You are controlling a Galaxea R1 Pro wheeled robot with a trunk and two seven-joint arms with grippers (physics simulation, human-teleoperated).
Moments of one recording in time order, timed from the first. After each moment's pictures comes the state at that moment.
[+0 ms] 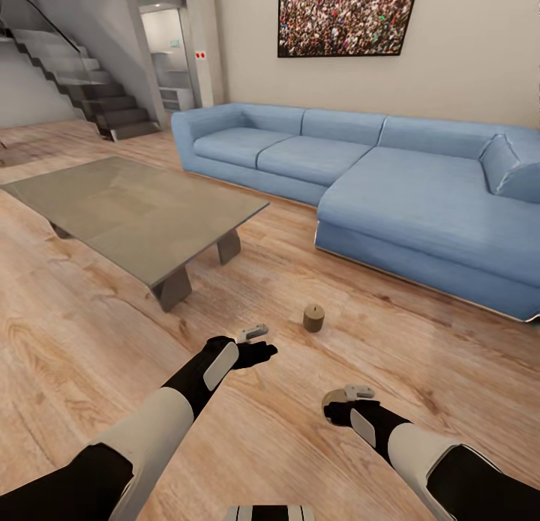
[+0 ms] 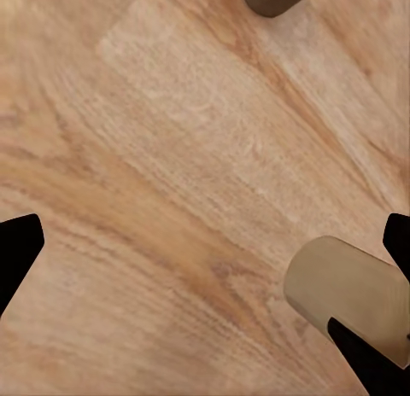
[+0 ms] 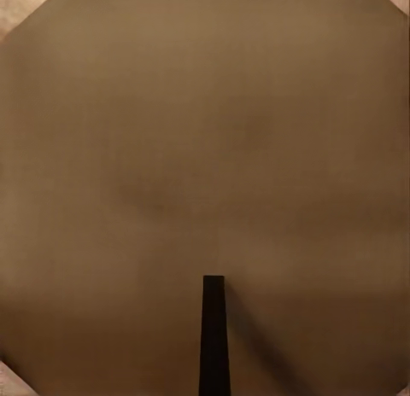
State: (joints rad) left arm -0.89 -0.17 -0.36 -0.53 0.73 0.55 0.16; right arm -0.85 0.03 0.63 -0.03 -0.72 0.19 -0.05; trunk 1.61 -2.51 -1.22
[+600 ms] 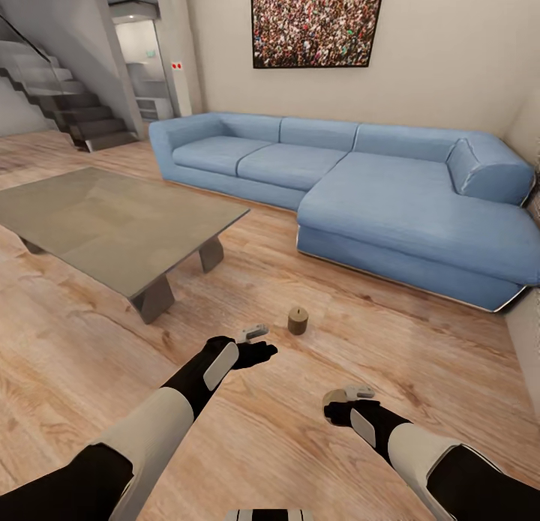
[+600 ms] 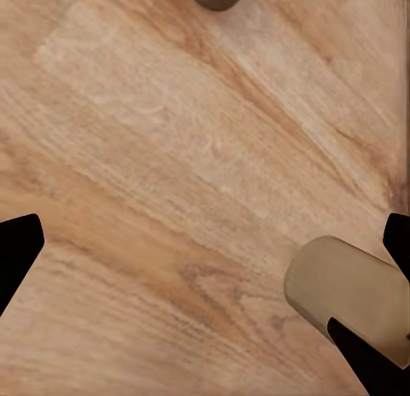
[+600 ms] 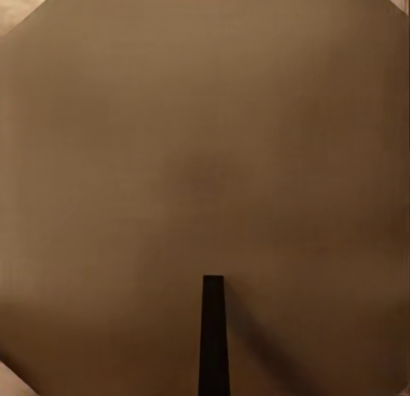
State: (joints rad) left arm -0.89 -0.17 -0.36 -0.53 0.73 0.55 0.17; right arm -0.85 0.03 0.63 -0.04 -0.72 0.19 -0.05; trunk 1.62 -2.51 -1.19
